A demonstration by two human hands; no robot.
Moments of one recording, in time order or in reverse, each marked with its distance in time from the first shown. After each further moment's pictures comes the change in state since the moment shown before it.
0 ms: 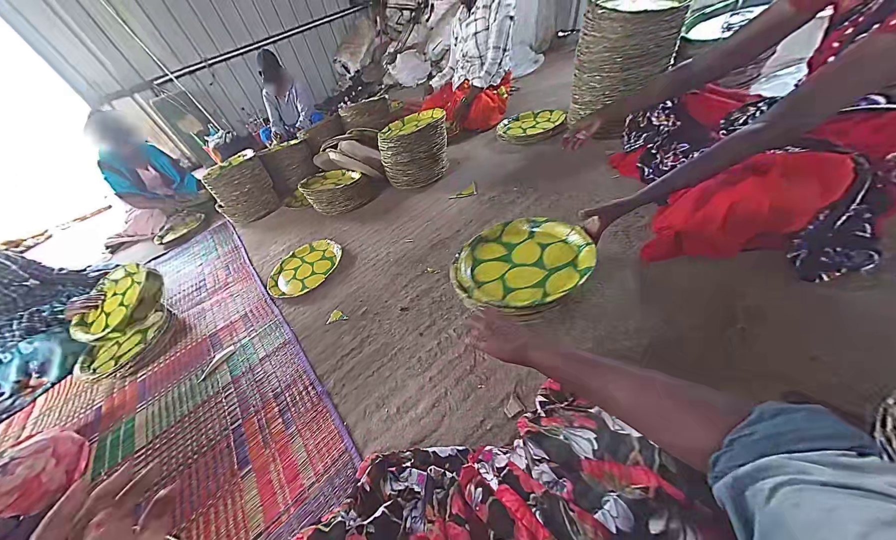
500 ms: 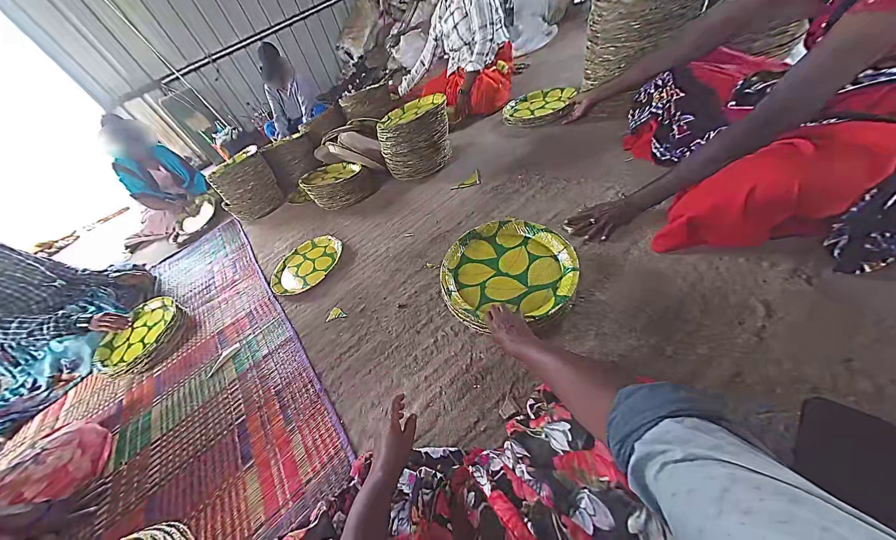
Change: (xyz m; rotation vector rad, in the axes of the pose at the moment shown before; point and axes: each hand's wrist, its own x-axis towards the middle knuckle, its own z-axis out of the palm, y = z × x) left_hand -0.121 -0.156 0.148 0.642 -1.060 -0.535; right_hand 0.048 0.085 0.060 -0.192 0.038 0.197
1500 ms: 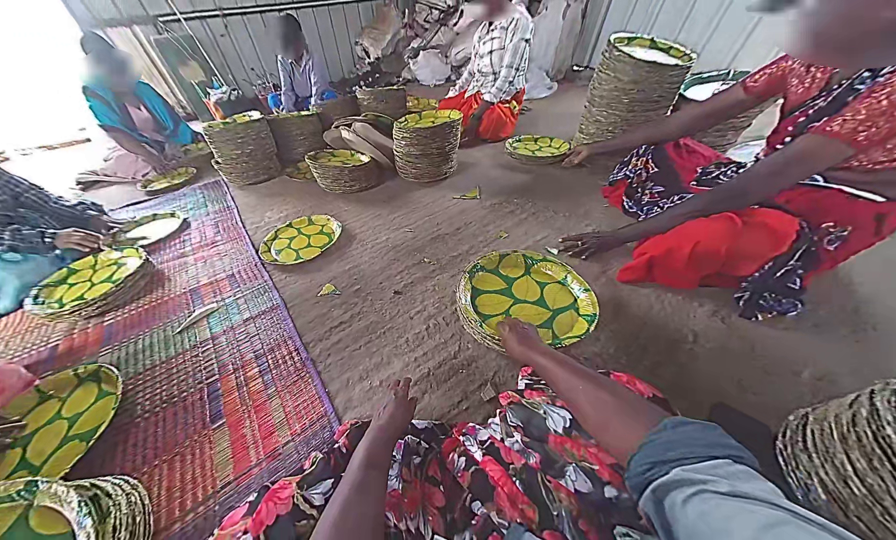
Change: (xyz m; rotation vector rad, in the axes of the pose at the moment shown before) left_hand 0.010 -0.001 0.009 0.292 -0.249 -0.008; right_hand -0.076 -0.027 -0.036 -0.079 -0.137 0.179
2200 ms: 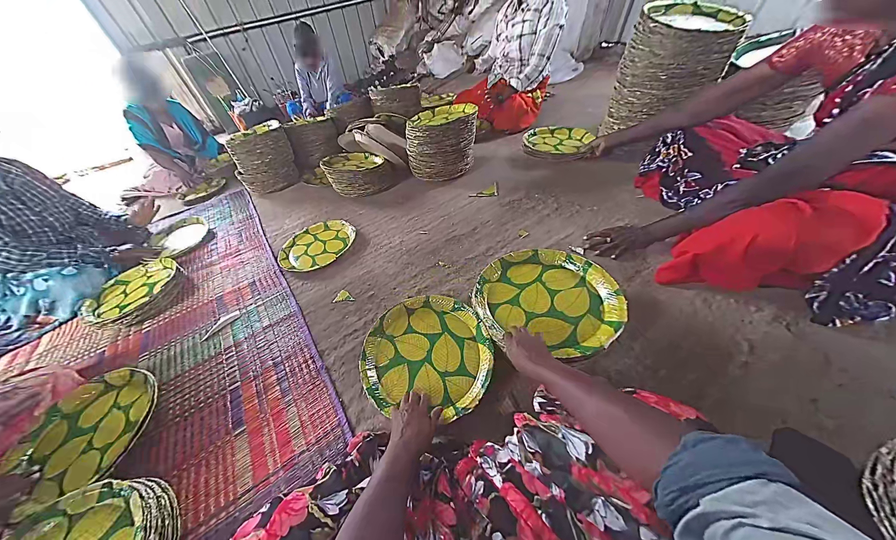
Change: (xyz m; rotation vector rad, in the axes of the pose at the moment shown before) left_hand 0.015 0.002 0.024 0.268 -0.007 -0.029; right_hand 0.031 -0.006 0.023 0.011 0.040 -0.065
